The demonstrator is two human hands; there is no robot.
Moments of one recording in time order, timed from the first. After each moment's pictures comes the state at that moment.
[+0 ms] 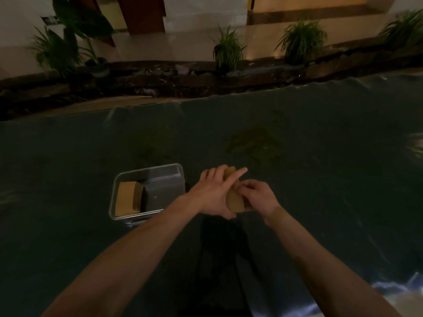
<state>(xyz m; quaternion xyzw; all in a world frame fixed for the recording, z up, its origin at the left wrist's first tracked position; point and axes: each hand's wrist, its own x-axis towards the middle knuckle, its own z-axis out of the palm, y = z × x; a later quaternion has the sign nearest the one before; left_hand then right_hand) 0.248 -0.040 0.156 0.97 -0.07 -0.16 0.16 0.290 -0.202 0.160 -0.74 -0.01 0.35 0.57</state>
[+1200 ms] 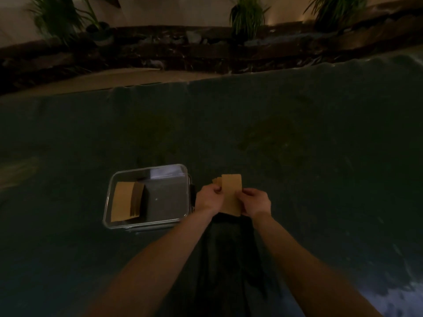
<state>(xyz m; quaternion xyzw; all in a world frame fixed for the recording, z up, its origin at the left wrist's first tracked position) 0.303 -0.010 0.057 0.77 0.42 -0.14 0.46 0.359 -0.130 0.040 -0.81 0.13 0.34 0.46</state>
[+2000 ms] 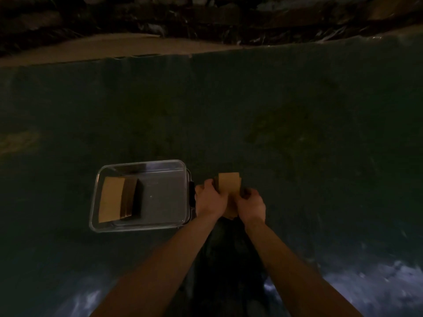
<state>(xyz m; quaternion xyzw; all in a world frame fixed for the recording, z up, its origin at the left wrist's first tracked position) 0.321 -0.002 -0.002 0.75 0.48 -0.15 0.43 0.365 -0.101 -0.008 -0.84 0.14 0.35 0.38</state>
